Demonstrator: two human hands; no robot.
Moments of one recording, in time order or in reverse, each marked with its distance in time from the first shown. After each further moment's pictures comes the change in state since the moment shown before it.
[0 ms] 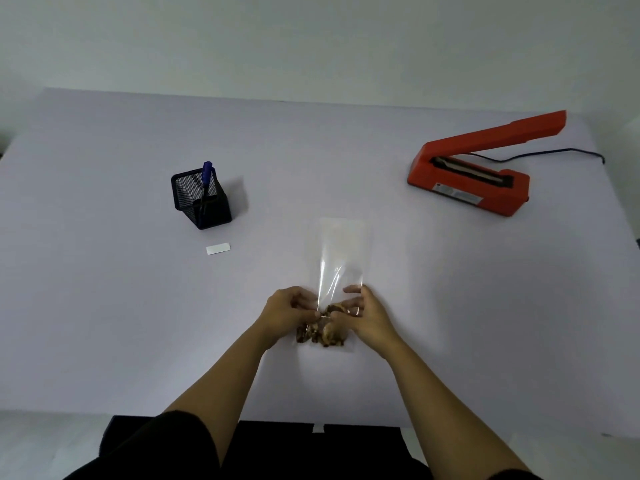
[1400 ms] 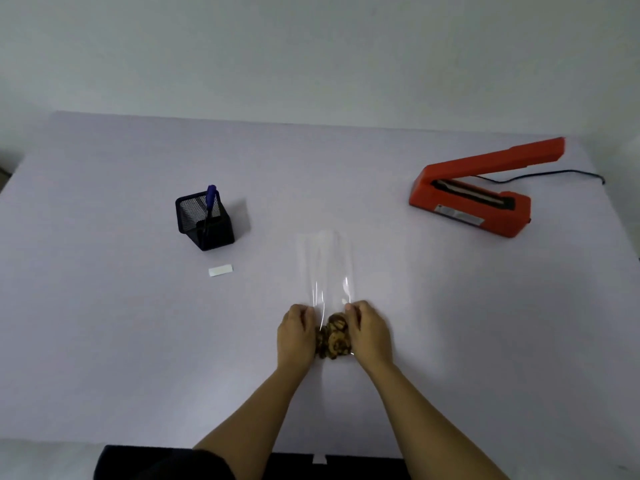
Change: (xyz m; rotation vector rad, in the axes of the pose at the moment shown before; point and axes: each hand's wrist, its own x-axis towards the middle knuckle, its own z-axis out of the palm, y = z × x) left_hand 0.000 0.004 0.040 0.129 0.447 0.051; right_hand 0.015 -0.009 0.018 -0.451 0.374 -0.099
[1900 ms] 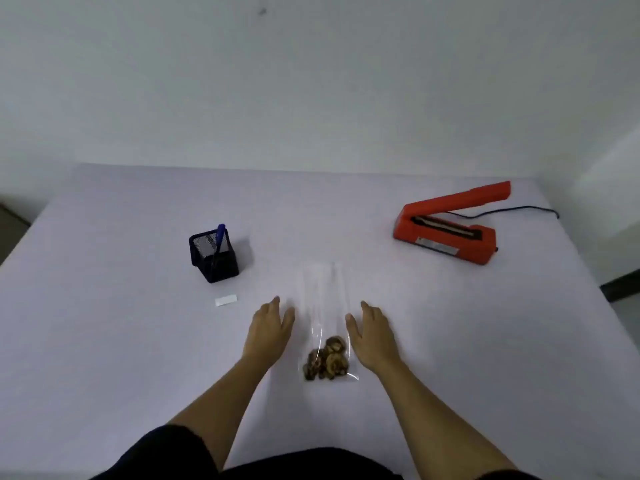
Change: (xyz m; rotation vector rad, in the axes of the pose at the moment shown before) left_hand 0.020 0.027 -0.071 0.360 -0.111 0.175; right_hand 0.000 -0.025 -0.041 -0.227 -0.144 -0.038
